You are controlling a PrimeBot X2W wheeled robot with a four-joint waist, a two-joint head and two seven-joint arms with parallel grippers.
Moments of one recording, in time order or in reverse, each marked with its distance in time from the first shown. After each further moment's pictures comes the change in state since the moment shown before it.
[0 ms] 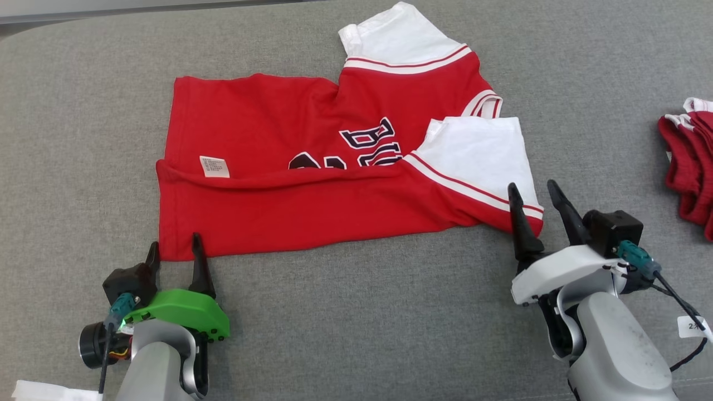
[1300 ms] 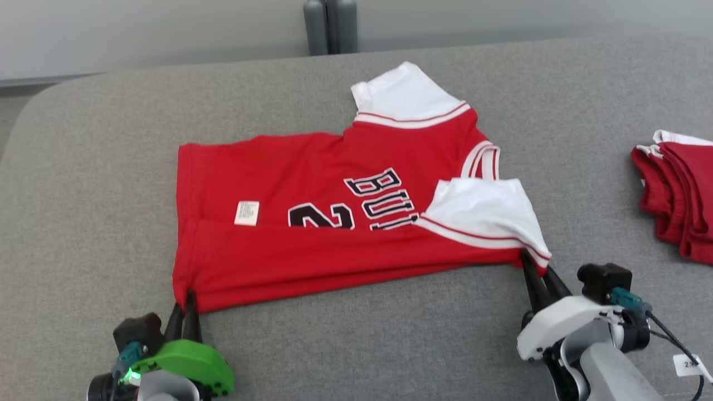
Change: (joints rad) left arm 0.117 -0.002 0.013 -0.007 0.006 -0.048 0.001; right arm 0.076 -0.033 0.056 0.139 0.105 0.001 -0.001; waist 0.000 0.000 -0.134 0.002
